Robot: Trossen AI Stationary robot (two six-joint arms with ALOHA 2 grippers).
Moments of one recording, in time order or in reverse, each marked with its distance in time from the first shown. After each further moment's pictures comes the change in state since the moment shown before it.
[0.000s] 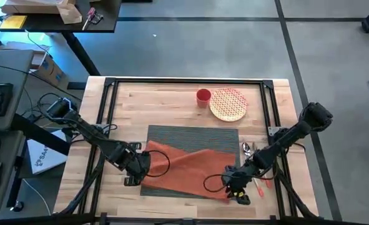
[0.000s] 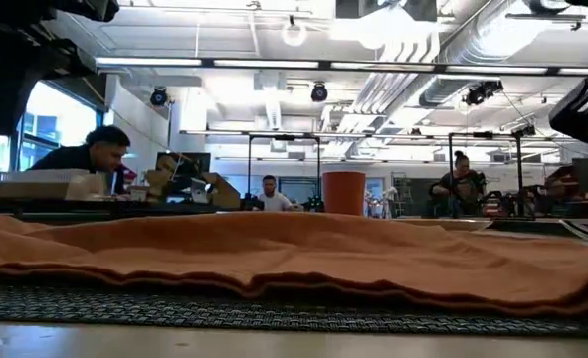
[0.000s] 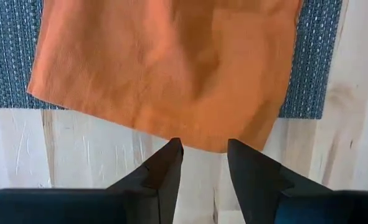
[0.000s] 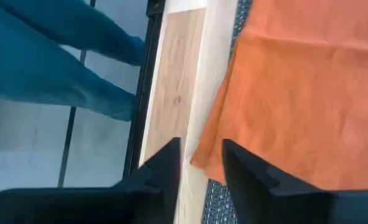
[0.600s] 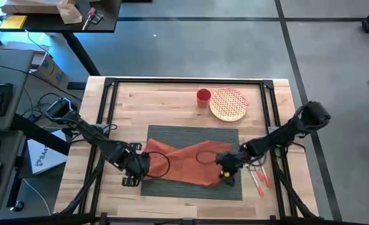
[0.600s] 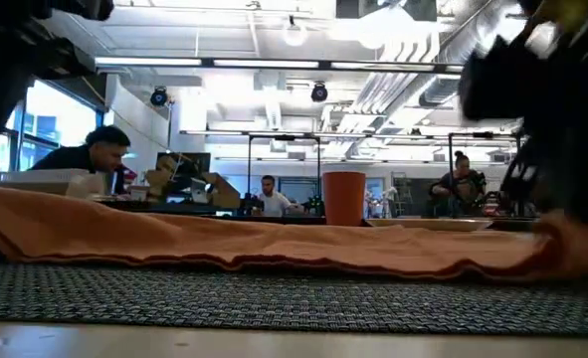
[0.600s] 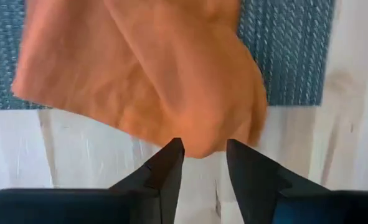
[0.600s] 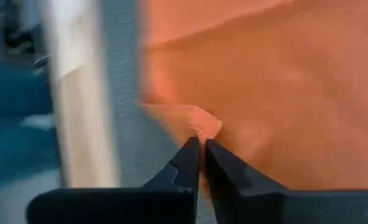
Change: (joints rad) left arm 0.000 0.000 0.000 -0.011 0.004 0.021; right arm -0.147 0.005 -0.112 0.096 -0.002 0.125
